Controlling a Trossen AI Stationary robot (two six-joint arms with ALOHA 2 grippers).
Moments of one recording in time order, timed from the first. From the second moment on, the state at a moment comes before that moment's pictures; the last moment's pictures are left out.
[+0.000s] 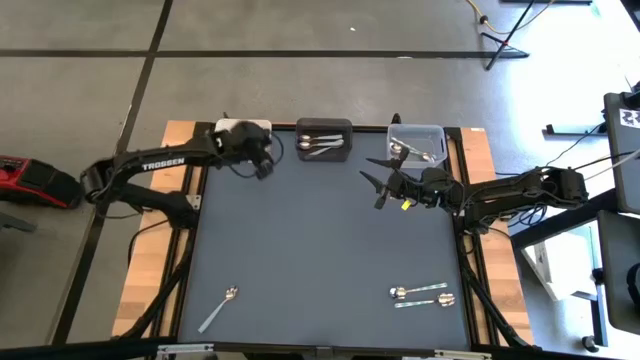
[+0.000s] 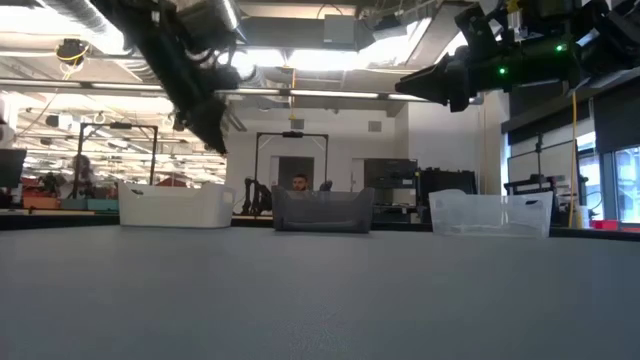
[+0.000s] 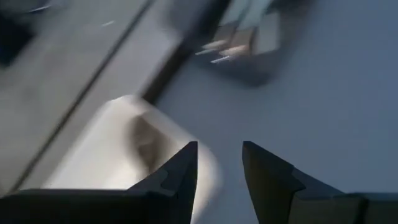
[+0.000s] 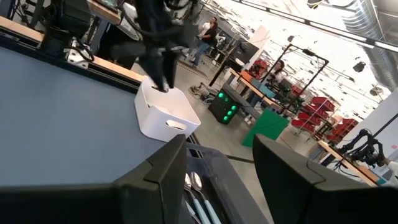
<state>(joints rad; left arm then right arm) 0.52 1.22 0.82 -0.45 -0.31 0.10 -0.11 1.15 0.37 0.81 0.32 -0.57</state>
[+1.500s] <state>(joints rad) -0.84 1.68 1.21 -0.74 -0.22 -1.44 0.54 1.16 0.37 0.69 0.33 -0.24</state>
